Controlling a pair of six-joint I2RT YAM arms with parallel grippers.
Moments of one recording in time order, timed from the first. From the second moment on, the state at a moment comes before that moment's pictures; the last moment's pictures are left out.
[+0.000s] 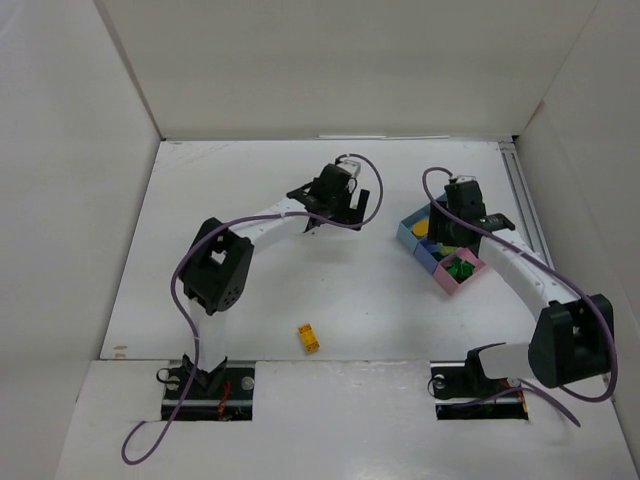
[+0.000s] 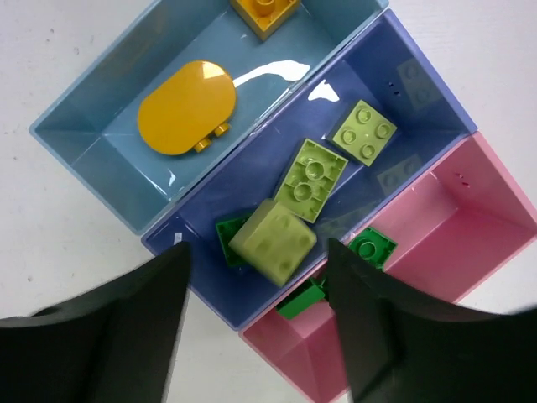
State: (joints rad) left arm -0.68 1.95 1.46 -0.28 -0.08 -0.28; right arm 0.22 1.33 0.96 -0.53 0.26 0.25
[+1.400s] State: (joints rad) left arm -0.65 2.19 1.60 -0.16 0.11 -0.05; right arm 0.10 1.08 0.91 -0.55 0.15 0.20
